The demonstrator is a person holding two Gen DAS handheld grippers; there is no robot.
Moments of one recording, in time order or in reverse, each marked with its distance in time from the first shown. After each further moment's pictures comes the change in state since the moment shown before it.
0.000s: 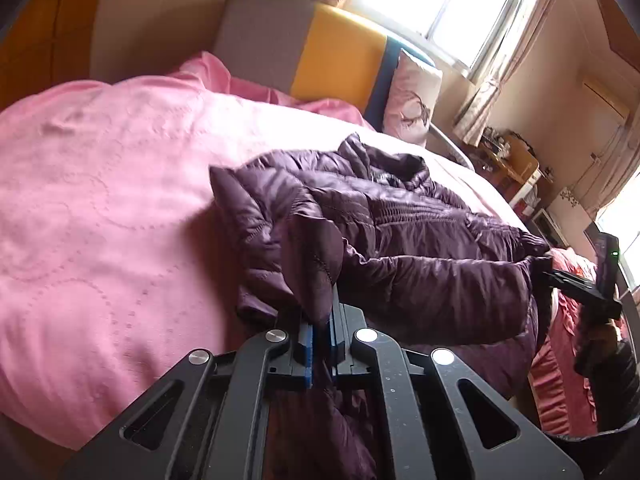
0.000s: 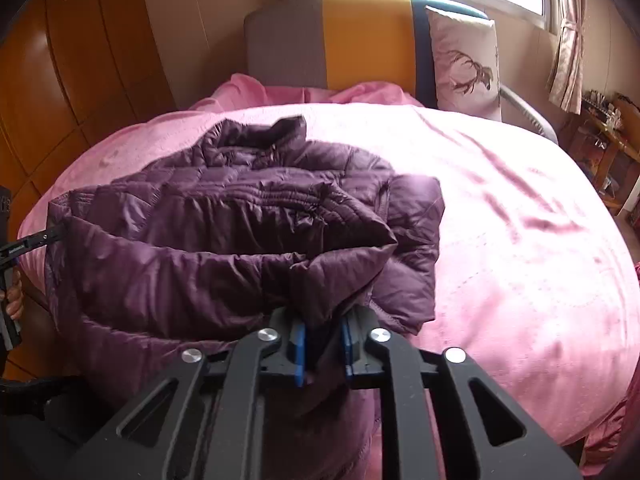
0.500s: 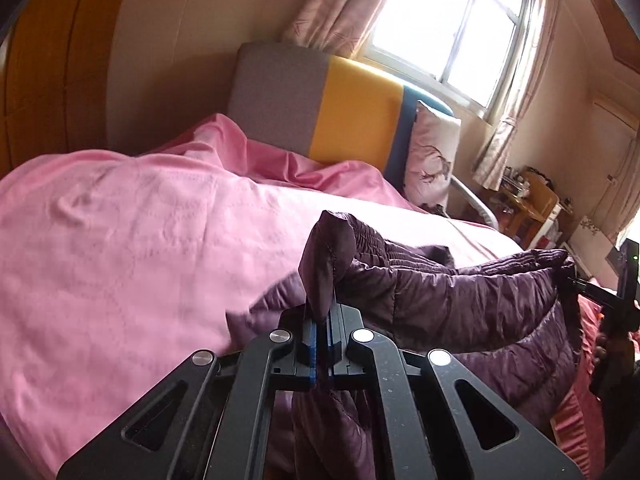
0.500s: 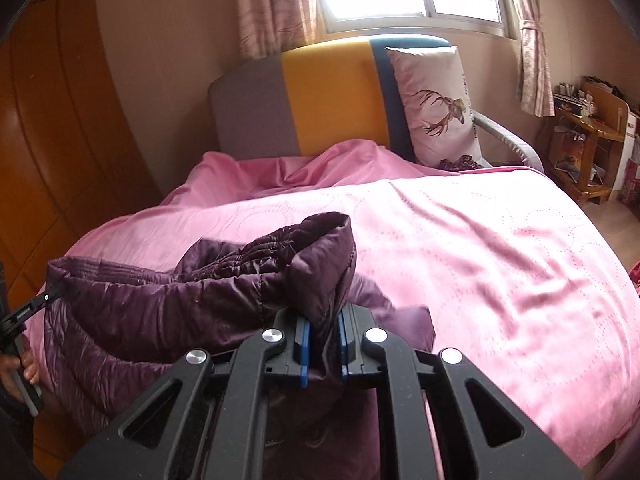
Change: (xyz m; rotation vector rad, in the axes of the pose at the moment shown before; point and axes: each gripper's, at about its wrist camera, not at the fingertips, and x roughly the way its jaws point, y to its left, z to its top) left arm 0.028 0.003 0.104 0.016 -0.157 0.094; right arm 0.032 -0.020 0.103 0.185 -0.158 -0.052
